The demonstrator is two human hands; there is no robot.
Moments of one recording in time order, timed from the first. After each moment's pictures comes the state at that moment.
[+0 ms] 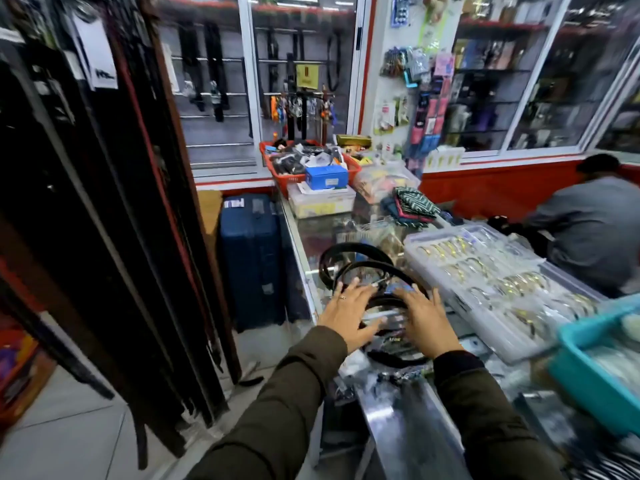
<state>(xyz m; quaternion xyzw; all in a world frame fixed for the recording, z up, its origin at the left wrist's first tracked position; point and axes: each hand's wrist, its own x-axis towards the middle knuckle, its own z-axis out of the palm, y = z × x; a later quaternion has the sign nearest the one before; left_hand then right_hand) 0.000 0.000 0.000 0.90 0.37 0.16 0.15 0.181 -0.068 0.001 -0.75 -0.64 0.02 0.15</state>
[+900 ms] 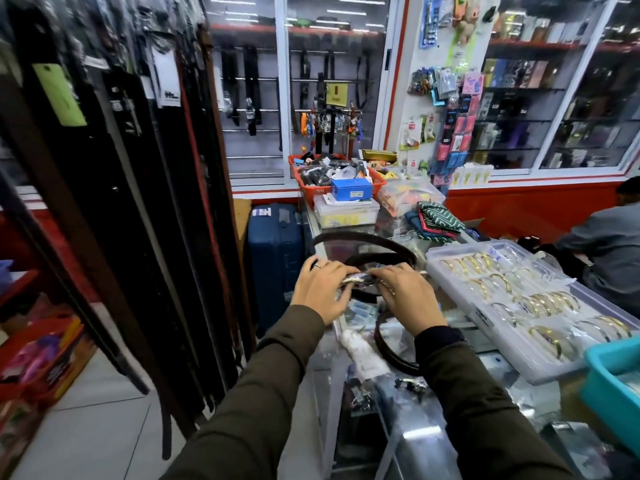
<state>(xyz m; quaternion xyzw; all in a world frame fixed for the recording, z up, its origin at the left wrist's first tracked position) -0.078 0.010 0.061 0.86 0.40 0.31 -0.05 0.108 -0.044 0.075 -0.62 -0.73 -0.12 0.26</state>
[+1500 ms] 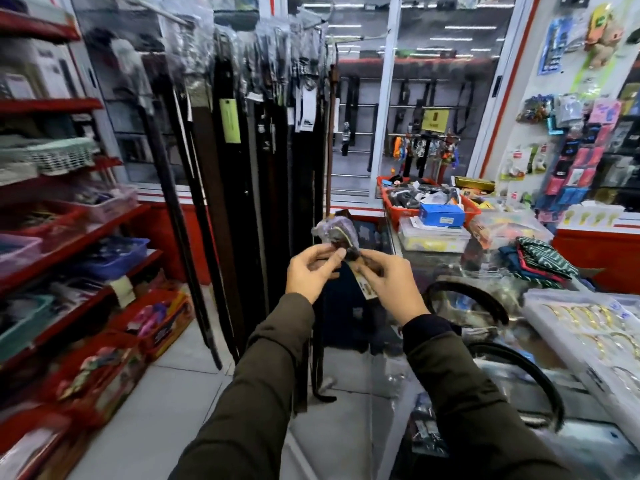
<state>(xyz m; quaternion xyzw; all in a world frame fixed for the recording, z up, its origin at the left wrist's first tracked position) -0.226 -0.005 0.107 0.49 0.42 0.64 0.42 -0.058 -0.009 0.121 -0.45 -0.74 0.19 0.46</state>
